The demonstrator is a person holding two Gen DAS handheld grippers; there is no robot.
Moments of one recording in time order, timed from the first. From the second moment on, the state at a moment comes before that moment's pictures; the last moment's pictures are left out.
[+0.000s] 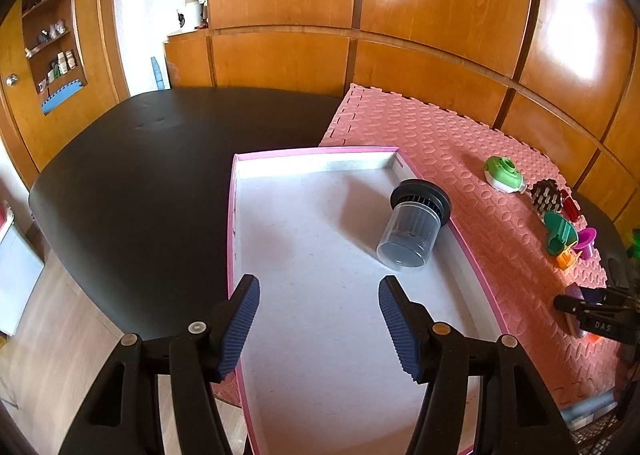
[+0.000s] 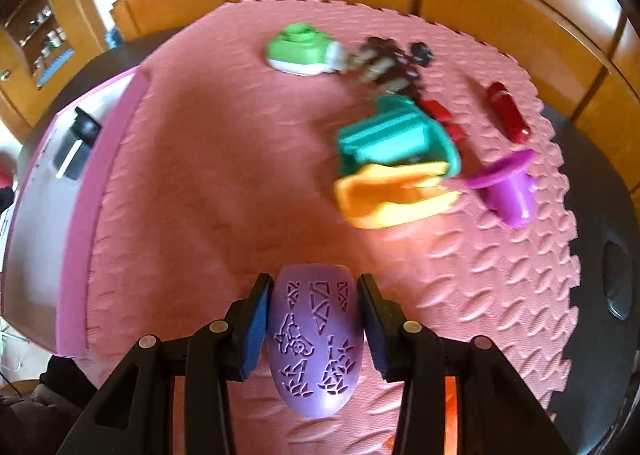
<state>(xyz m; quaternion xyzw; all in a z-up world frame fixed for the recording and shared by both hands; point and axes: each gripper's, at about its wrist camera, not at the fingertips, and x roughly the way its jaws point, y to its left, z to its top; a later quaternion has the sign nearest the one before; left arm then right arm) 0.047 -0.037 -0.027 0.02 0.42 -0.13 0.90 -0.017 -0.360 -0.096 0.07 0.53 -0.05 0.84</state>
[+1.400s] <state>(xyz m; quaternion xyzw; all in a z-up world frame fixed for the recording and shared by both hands) 0.057 0.010 -0.030 -0.04 0.42 -0.09 0.90 0.065 -0.163 -0.067 -0.02 0.48 0.12 0.87</state>
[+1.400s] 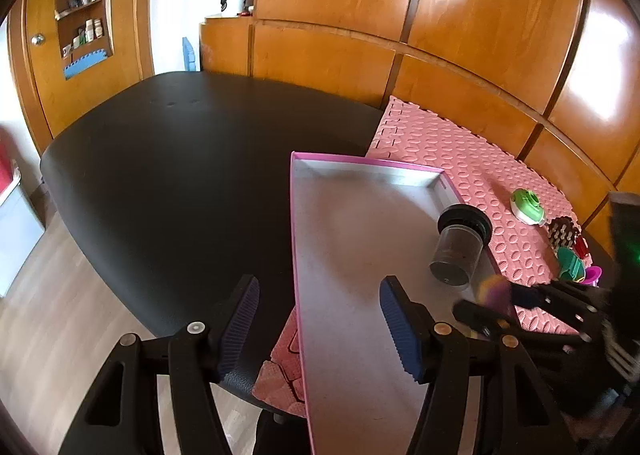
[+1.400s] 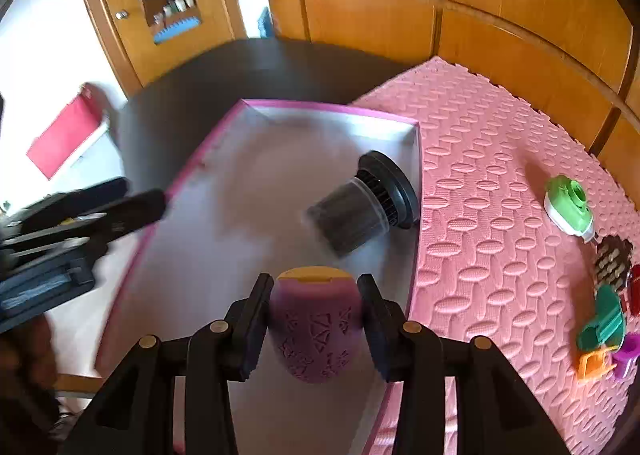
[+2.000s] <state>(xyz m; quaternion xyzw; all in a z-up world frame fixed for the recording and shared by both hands) 0.055 0.018 -0.022 -0.03 0.40 -0.08 0.91 0.029 -0.183 -0.014 -0.01 0.35 0.11 0.93</state>
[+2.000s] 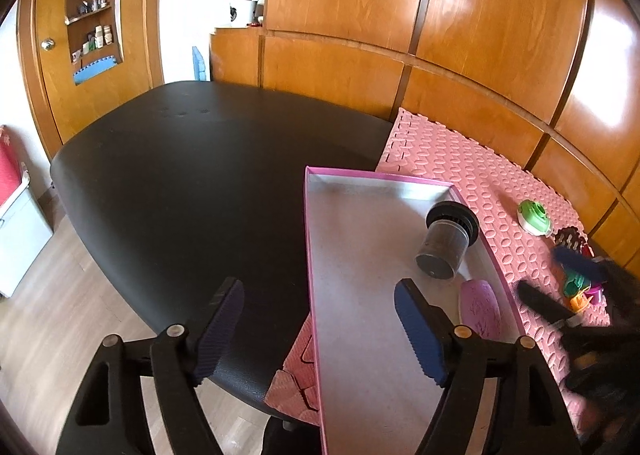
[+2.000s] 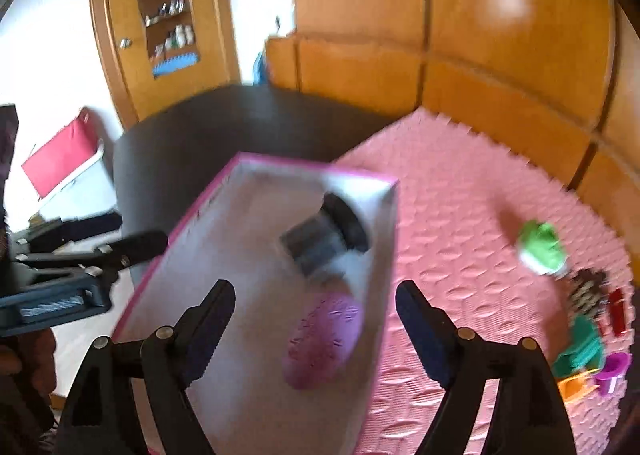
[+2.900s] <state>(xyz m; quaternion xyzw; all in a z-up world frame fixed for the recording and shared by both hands) 0.038 -0.058 -0.001 0.06 0.39 -0.15 0.91 -0.027 -0.427 -0.013 0.12 0.32 -0.17 0.92</state>
